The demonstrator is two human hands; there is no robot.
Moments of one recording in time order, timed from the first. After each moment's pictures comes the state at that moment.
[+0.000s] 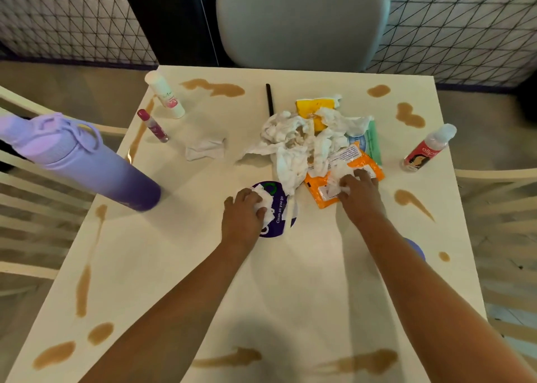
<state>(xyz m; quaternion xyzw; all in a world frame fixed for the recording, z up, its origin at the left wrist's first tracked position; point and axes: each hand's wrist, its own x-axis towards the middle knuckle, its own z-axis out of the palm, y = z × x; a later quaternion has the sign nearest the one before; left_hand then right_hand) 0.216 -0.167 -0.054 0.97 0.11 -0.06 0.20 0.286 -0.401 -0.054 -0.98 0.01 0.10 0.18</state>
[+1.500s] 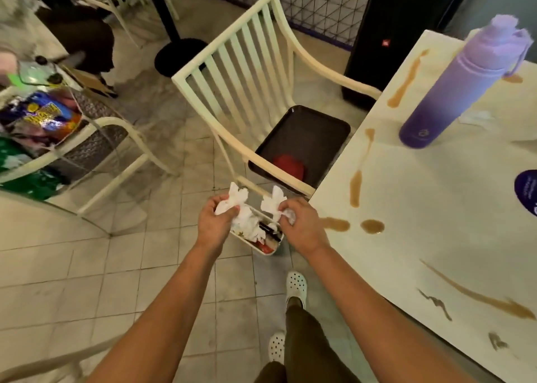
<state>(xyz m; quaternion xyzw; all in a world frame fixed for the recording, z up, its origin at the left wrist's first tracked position) -0.186 0.280 -0.018 0.56 0.50 0.17 0.64 -0.089 0.134 -0.011 -0.85 -0.26 0.25 0.38</state>
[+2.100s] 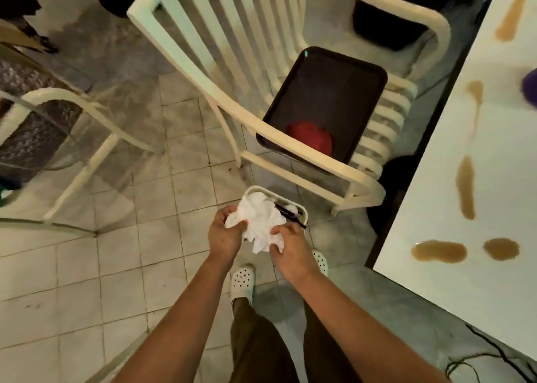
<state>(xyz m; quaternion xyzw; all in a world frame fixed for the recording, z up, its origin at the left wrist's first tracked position) -0.181 0.391 -0.181 0.59 0.56 0.03 0.58 -0.129 0.263 -0.159 -0.85 -0.13 0.42 0.29</state>
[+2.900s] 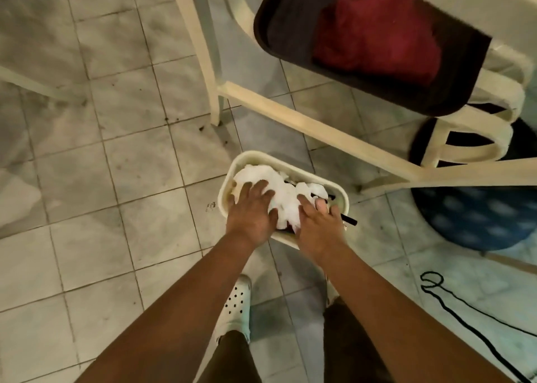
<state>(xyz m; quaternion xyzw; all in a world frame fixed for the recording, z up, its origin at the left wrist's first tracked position) -0.139 0.430 -0.528 0.91 0.19 -0.26 0.27 -0.090 0.291 -0.508 -0.87 -0.30 0.37 -0.11</state>
